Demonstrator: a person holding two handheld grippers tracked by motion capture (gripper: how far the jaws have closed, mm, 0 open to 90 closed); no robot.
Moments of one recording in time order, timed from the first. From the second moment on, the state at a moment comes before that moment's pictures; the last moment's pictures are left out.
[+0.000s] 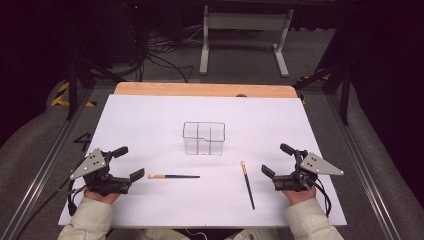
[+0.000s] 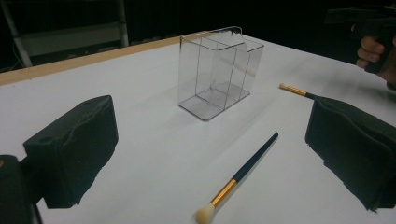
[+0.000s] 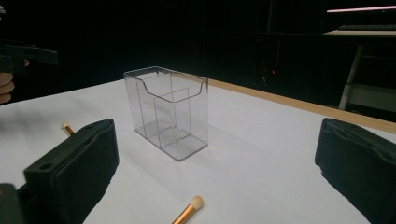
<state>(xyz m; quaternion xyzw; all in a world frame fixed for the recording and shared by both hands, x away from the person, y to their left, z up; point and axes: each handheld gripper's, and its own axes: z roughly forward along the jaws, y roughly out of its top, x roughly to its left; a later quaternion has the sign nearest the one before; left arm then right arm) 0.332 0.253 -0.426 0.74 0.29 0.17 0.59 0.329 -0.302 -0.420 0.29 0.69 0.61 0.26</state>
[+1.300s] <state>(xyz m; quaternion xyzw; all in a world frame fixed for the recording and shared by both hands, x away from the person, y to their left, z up) 0.333 0.250 -0.418 0.73 0.29 0.17 0.60 0.334 -0.293 -0.407 0.28 0.69 0.61 0.26</state>
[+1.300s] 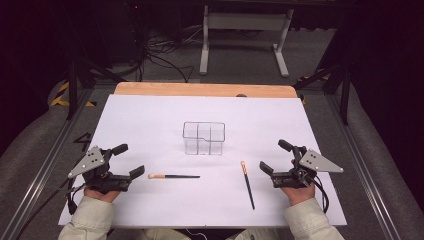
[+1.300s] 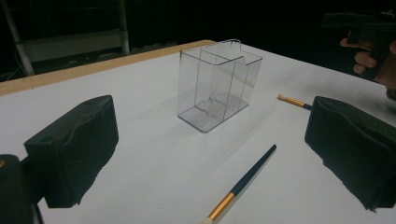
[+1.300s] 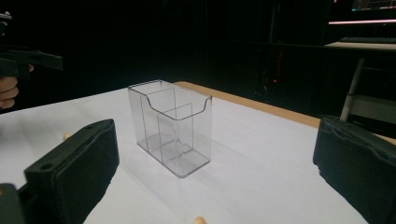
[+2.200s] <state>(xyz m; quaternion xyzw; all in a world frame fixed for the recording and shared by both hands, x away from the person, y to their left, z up) 0.335 0.250 -0.420 0.73 0.29 0.17 0.59 0.359 -0.210 -0.368 0.21 0.73 0.62 0.21</state>
